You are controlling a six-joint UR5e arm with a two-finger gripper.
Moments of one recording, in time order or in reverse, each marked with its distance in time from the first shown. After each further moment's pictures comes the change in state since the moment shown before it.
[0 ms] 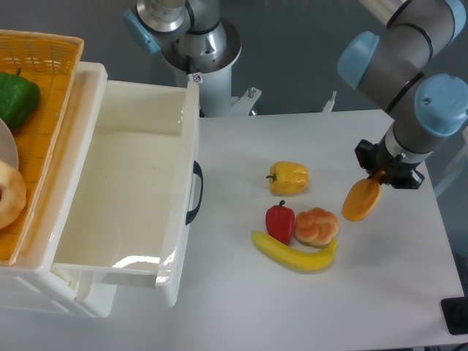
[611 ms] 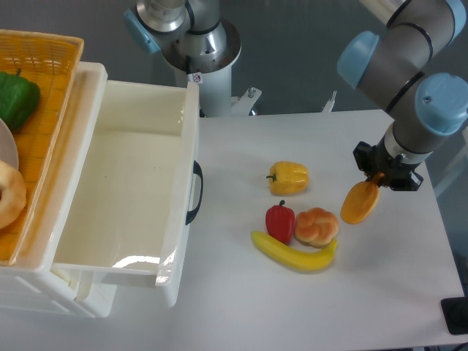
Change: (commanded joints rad) arm -0.008 0.029 0.006 -0.002 -0.046 -0.055
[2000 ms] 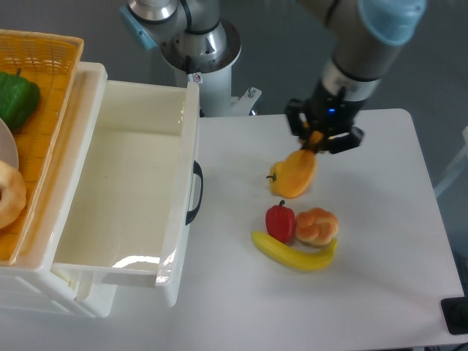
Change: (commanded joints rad) arm -0.213 0.264 -0.029 -0.170 -0.222 -0.409
